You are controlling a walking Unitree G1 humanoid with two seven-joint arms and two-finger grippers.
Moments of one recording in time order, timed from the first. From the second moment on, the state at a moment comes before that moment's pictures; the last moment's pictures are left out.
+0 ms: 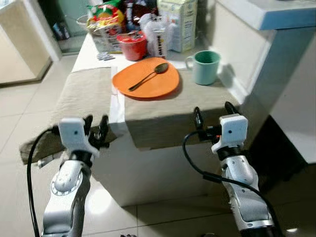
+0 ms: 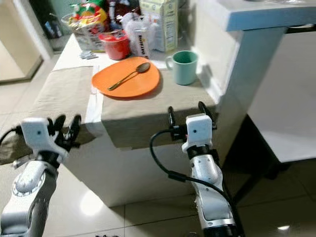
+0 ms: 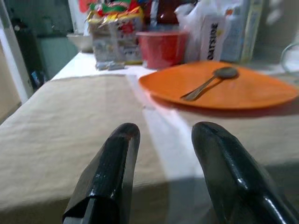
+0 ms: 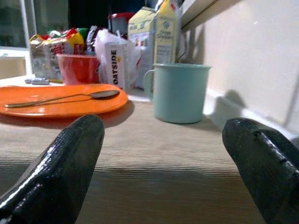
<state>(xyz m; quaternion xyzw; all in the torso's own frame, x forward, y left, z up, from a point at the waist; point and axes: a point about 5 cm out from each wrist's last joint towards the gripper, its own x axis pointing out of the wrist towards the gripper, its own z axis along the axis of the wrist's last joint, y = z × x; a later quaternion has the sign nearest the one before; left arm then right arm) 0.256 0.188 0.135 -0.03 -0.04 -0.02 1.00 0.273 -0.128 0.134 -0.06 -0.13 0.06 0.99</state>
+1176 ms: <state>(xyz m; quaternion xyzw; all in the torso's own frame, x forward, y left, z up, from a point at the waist) 0.273 0.189 0.150 0.03 -0.03 -0.03 1.00 0.274 -0.114 0.129 -0.06 -0.13 0.09 0.99</state>
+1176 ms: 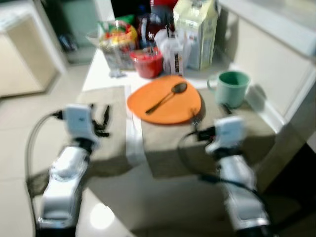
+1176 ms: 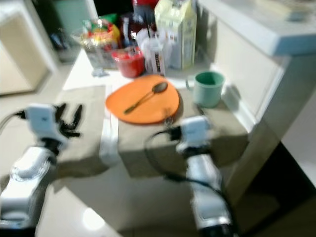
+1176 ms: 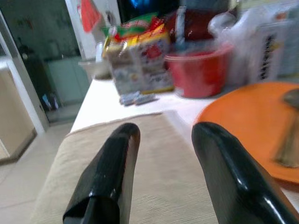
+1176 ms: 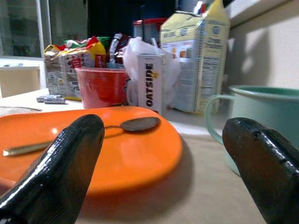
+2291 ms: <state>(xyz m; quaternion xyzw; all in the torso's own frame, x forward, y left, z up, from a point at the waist) 0.391 0.122 0.211 0.06 0.07 -0.34 0.94 0.274 -0.124 0.134 -0.06 -0.13 0.08 0.99</state>
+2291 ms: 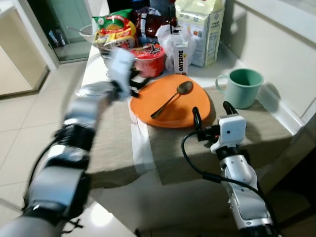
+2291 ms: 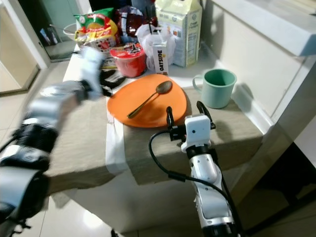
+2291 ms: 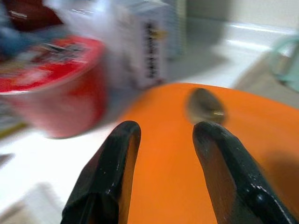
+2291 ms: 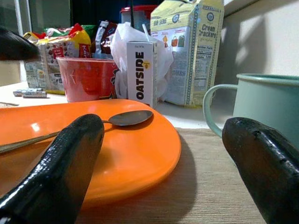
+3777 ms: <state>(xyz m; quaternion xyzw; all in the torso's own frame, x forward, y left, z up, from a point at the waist) 0.389 0.096 0.172 0.07 0.20 -0.41 0.89 0.267 -0.128 0.137 -0.07 -0.13 0.07 0.99</state>
